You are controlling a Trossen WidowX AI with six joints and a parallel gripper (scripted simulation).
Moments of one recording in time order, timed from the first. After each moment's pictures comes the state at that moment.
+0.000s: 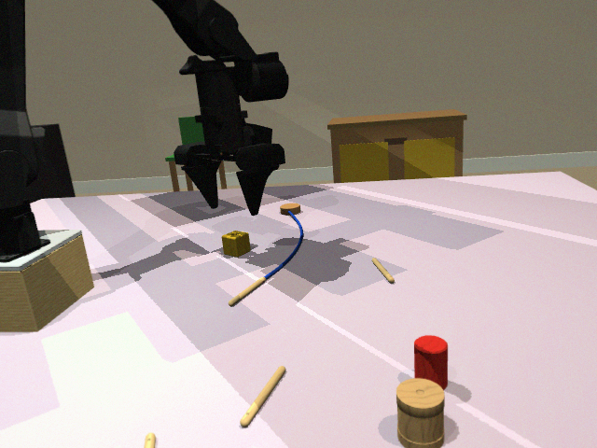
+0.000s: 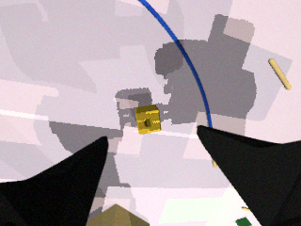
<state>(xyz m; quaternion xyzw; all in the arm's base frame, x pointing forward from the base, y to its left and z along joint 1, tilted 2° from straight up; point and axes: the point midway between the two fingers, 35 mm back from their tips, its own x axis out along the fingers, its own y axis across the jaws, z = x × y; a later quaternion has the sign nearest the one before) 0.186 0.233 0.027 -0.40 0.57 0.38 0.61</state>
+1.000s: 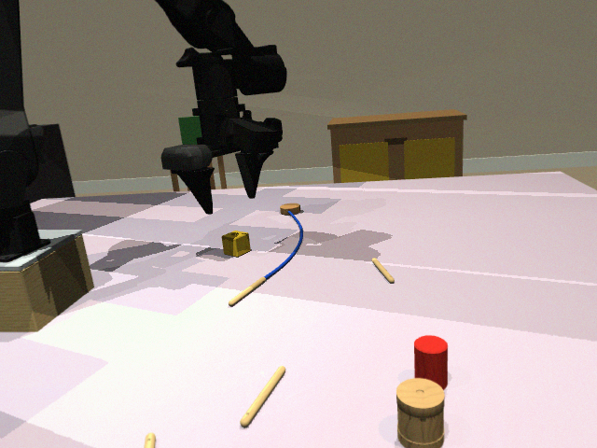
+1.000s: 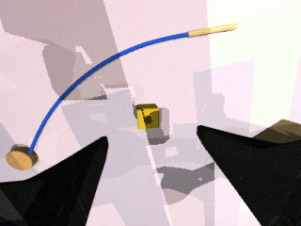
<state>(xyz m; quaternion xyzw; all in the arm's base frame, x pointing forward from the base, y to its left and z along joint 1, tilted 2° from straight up) 0.185 0.229 0.036 0.11 0.68 -0.10 0.72</state>
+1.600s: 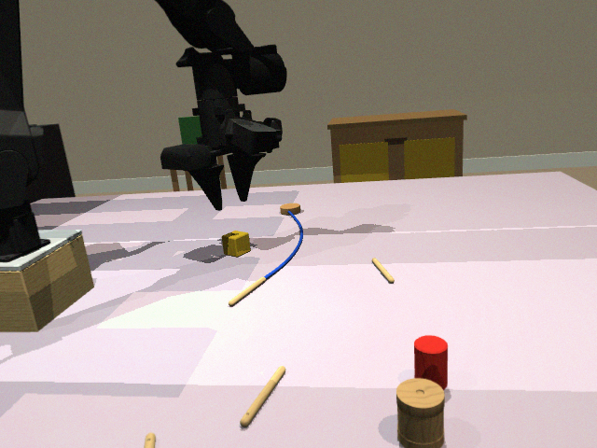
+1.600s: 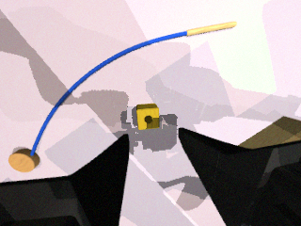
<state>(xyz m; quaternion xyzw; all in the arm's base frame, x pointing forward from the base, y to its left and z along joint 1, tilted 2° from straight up) 0.185 0.229 0.037 0.12 0.68 -0.11 0.71</state>
